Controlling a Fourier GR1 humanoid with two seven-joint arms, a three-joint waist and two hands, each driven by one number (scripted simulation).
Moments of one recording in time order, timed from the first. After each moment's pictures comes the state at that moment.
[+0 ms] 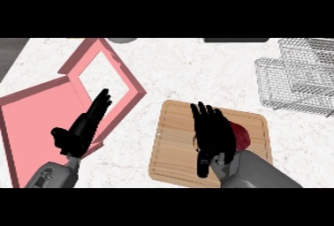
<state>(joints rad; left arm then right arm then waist) -0.16 0.34 -0.31 -1.33 0.30 0.10 -0.15 -0.53 -0.30 0.77 -1.62 0.51 0.27 1.14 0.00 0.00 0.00</state>
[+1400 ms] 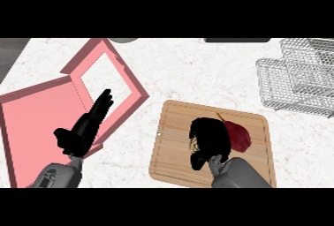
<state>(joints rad) -0.14 0.25 -0.20 -1.33 0.17 0.01 -0.14 -0.33 -0.12 0.62 -1.45 0.85 0.19 0.84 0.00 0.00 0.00</state>
